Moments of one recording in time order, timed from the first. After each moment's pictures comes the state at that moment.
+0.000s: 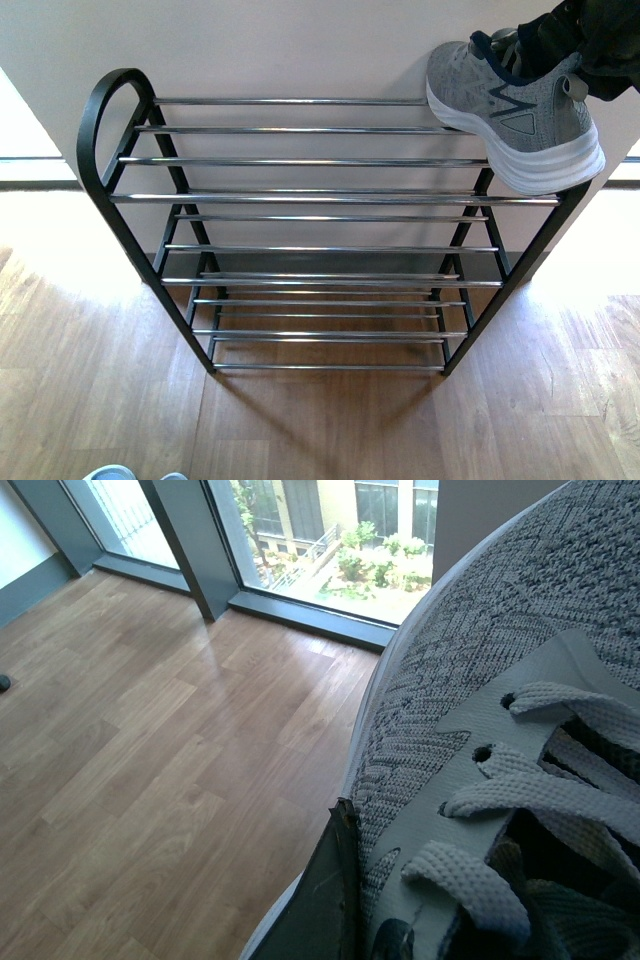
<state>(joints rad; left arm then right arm) -0.51 0.66 0.37 -0.31 -0.96 -0.43 0.27 1.95 1.29 -0.17 0.37 1.04</state>
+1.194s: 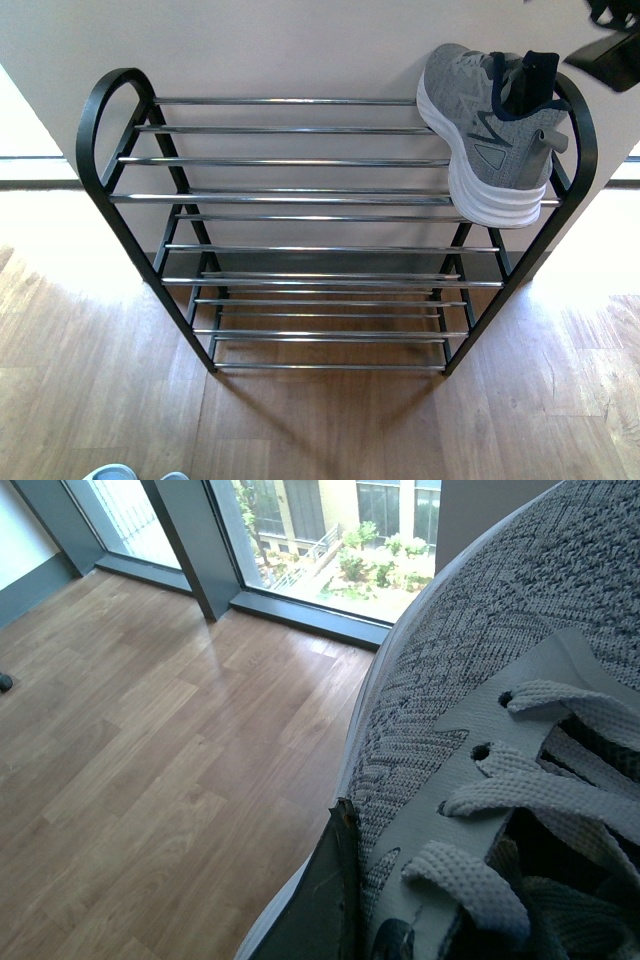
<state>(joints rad) -0.51 0.66 0.37 -0.31 -0.96 -0.43 0.24 1.84 1.20 0.05 0.20 1.04</state>
